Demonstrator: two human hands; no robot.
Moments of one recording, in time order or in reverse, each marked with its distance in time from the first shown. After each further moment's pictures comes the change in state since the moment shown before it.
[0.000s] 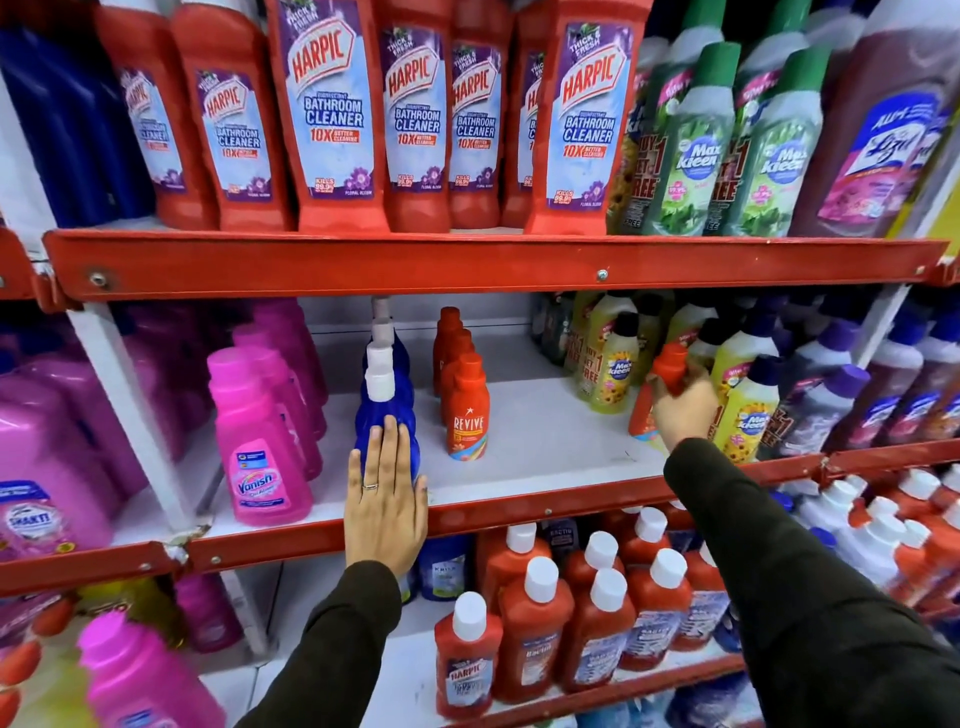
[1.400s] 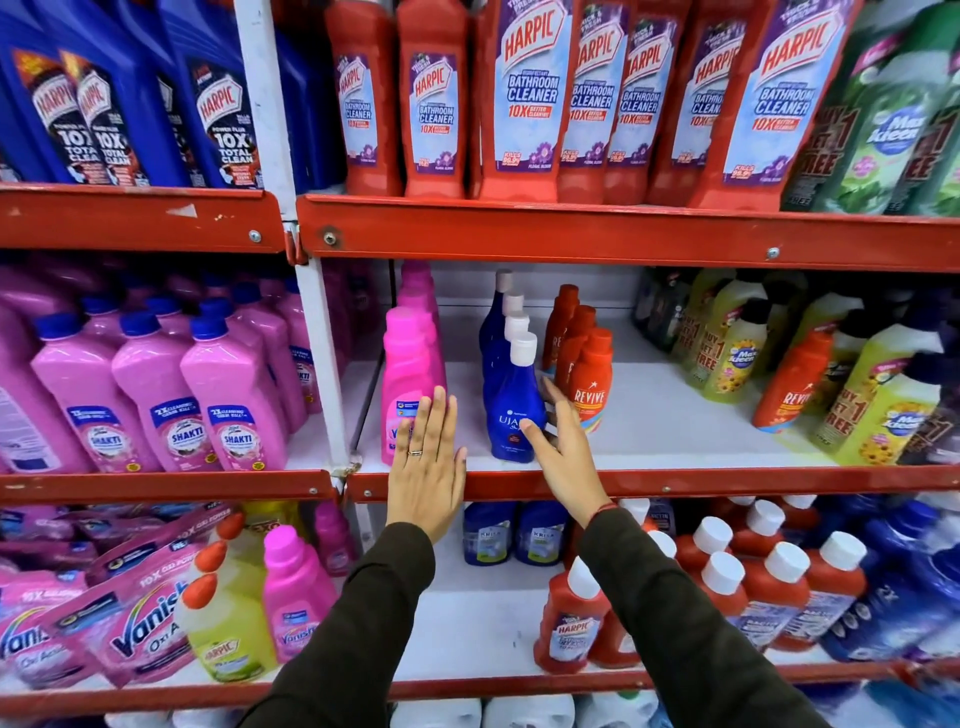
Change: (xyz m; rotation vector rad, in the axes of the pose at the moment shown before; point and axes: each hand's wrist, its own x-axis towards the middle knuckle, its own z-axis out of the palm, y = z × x) left_hand -0.021 -0.101 -0.044 0.021 -0.013 0.001; right_hand -0.251 -0.057 0.147 0.324 -0.758 -0.196
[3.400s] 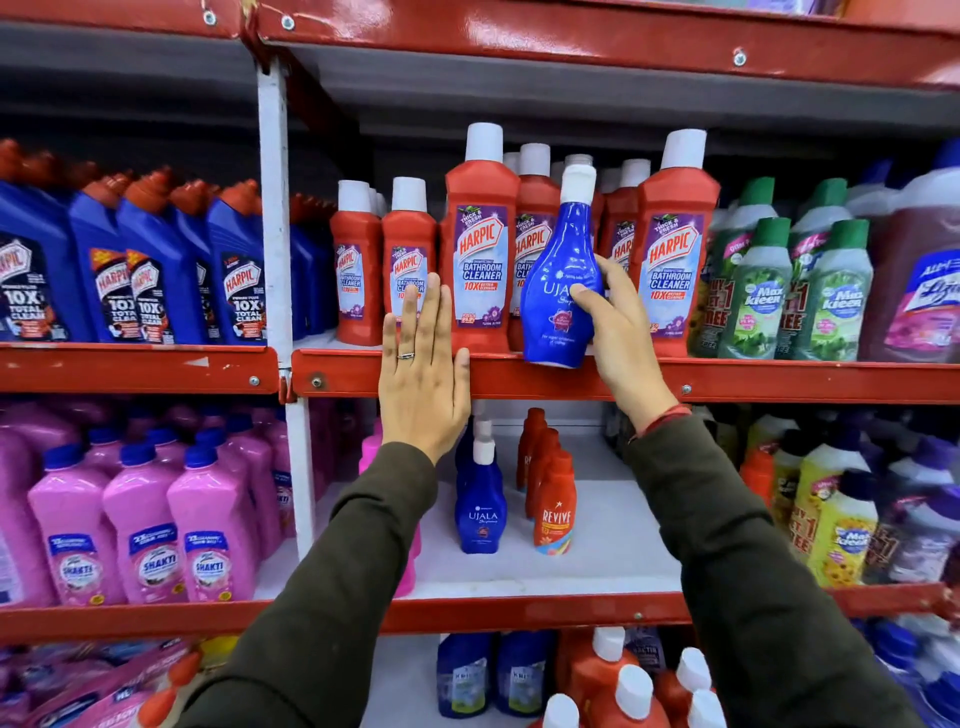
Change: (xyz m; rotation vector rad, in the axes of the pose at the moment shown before) left_hand 0.227 0.031 -0.124 -0.025 0.363 -0.011; right_hand 0.092 -0.265 -0.095 0.053 0.206 -0.344
